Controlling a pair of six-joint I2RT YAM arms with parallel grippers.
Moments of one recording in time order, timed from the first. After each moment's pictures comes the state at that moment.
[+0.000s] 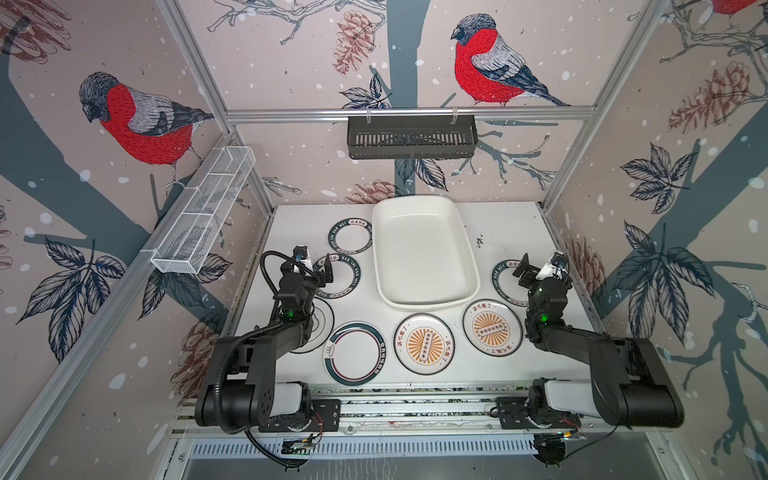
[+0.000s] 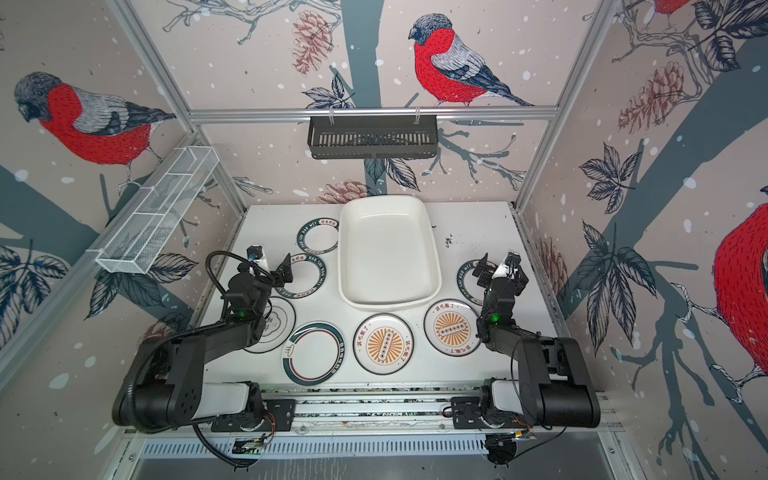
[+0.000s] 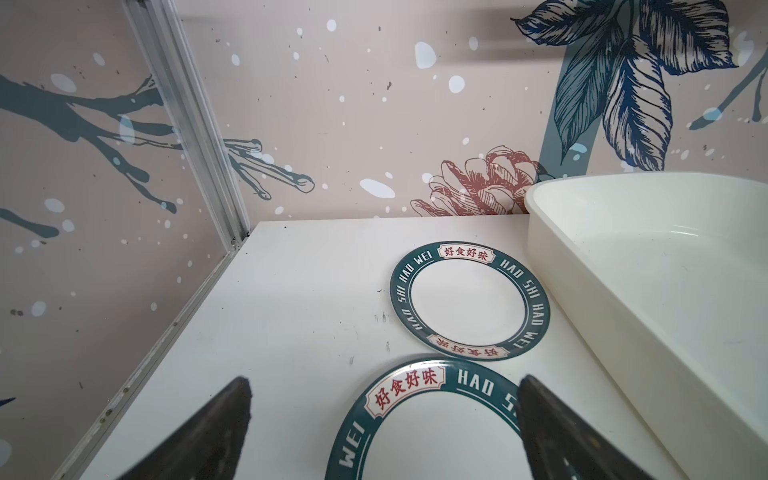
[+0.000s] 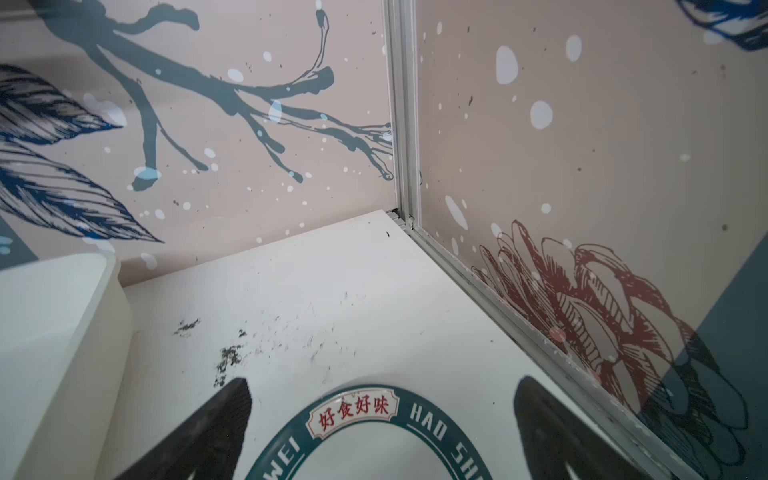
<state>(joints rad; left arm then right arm) -0.01 1.33 0.38 0.83 0.00 0.05 -0.01 1.29 0.32 0.89 0.35 0.14</state>
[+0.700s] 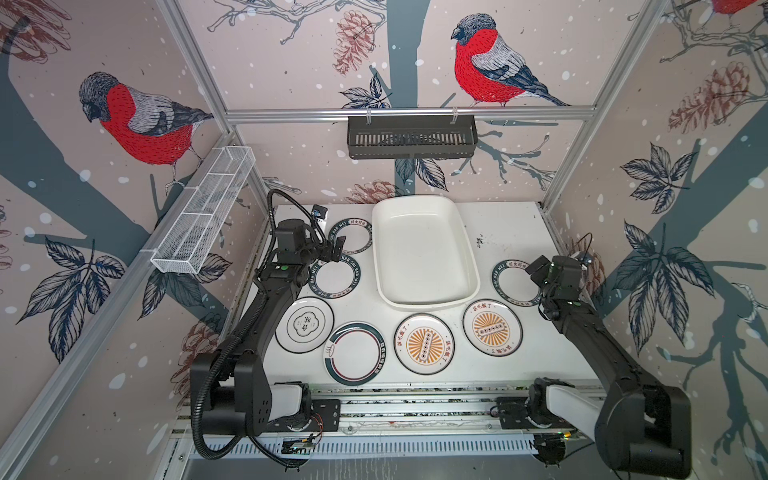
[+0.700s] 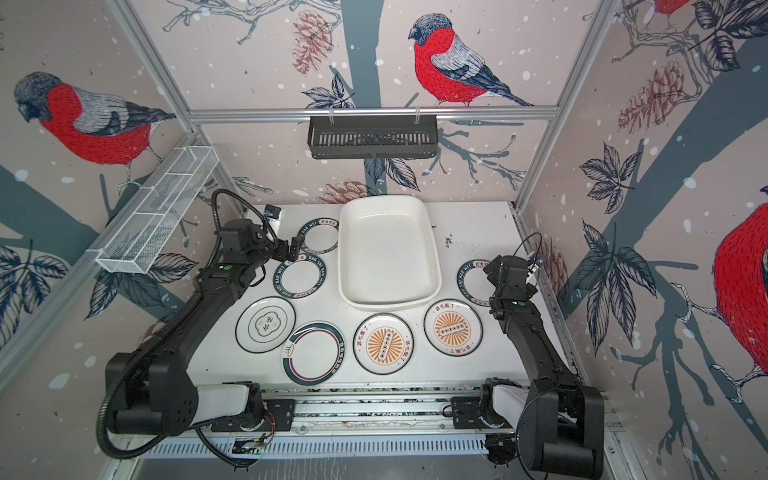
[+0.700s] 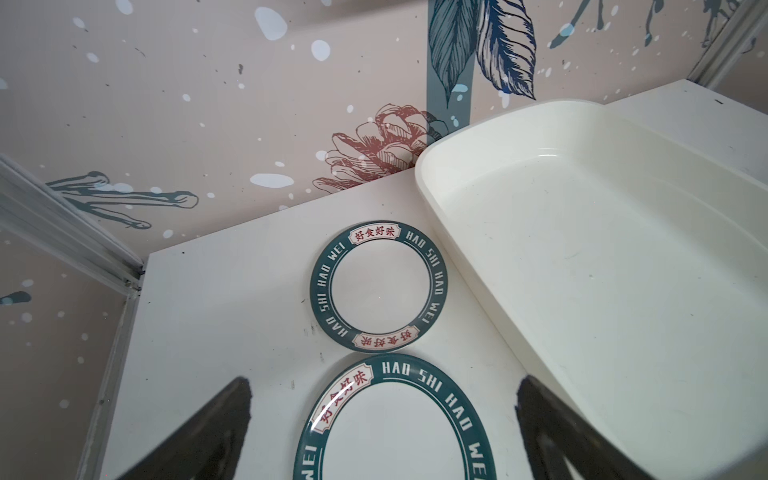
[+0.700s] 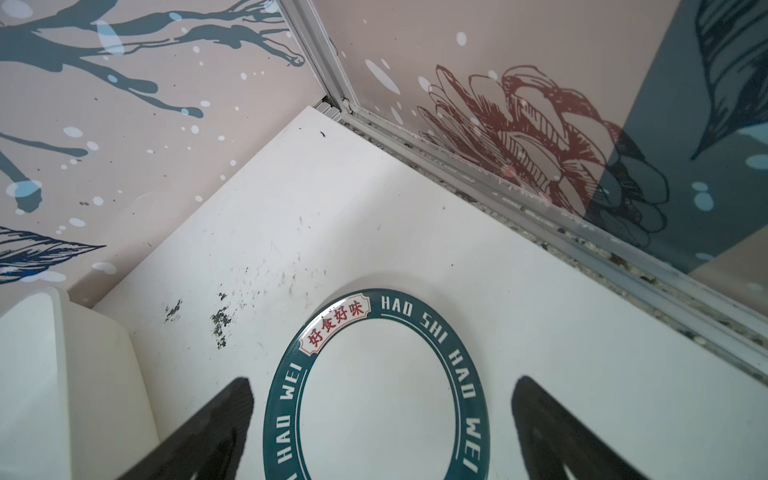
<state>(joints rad) -0.06 1.32 1.01 -0.15 0.26 0.21 -0.13 1.10 0.57 -0.03 0.25 0.62</state>
